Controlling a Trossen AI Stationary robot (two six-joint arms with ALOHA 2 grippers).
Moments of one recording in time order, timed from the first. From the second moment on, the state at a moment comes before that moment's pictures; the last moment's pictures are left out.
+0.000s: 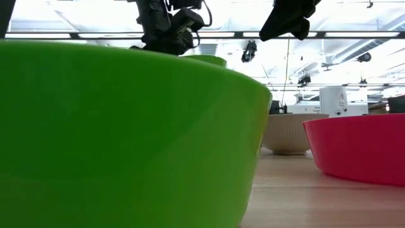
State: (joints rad) left arm 0.09 1.68 1.48 -0.99 0.07 -0.84; right arm 0.14 1.22 1.06 -0.59 0.34 0.45
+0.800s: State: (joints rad) left arm 0.10 1.68 1.47 -0.99 0.04 -0.87; right arm 0.14 1.23 1.06 -0.41 0.33 0.74
